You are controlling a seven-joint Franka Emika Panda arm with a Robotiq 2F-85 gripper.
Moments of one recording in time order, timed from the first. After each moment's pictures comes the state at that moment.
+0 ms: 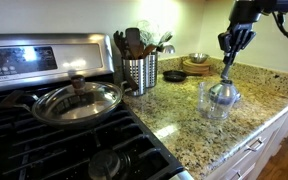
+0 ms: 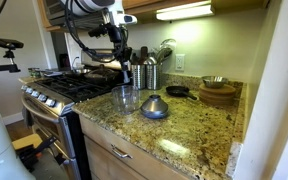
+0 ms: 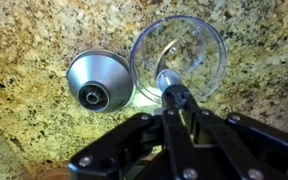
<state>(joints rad) -0.02 -0.32 0.14 -2.44 -0.06 2.26 0.27</state>
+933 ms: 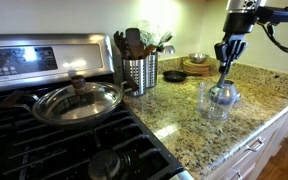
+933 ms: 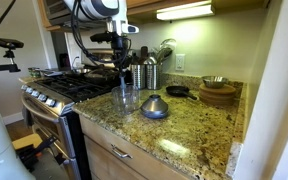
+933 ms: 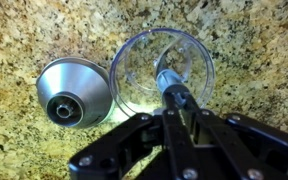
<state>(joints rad) 0.00 -0.24 0.11 -2.43 0.02 2.26 0.12</state>
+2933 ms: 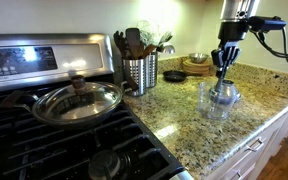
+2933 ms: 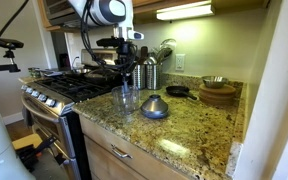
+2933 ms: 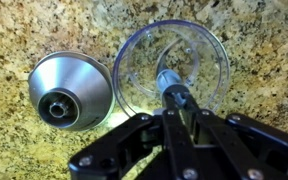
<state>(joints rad) 0.01 -0.15 0.08 -2.38 0.02 2.26 0.04</state>
